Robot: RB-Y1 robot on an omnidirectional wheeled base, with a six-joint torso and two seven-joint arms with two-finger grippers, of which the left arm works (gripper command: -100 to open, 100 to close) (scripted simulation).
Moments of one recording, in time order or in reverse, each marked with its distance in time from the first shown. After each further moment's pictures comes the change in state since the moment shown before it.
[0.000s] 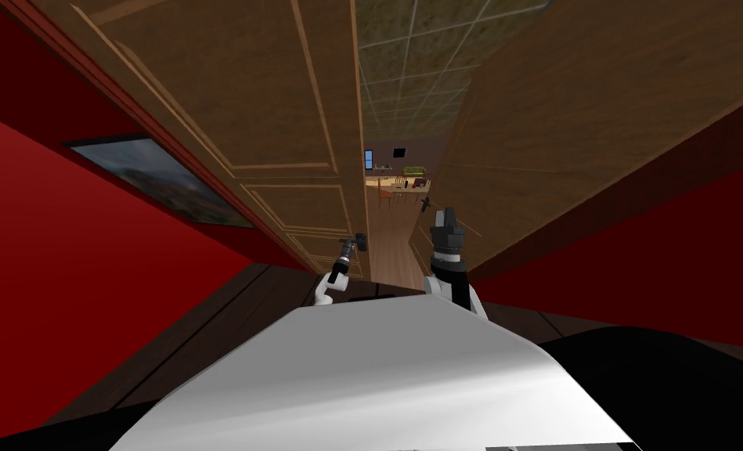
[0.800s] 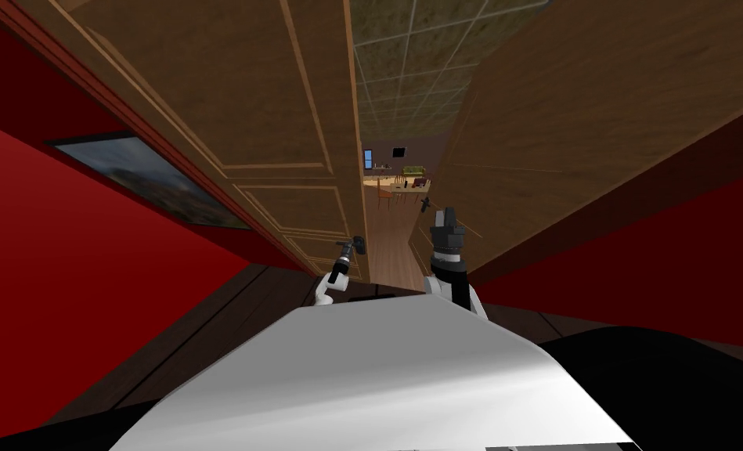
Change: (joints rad) arm -0.001 -0.003 0.002 0.007 0.000 0.001 -0.001
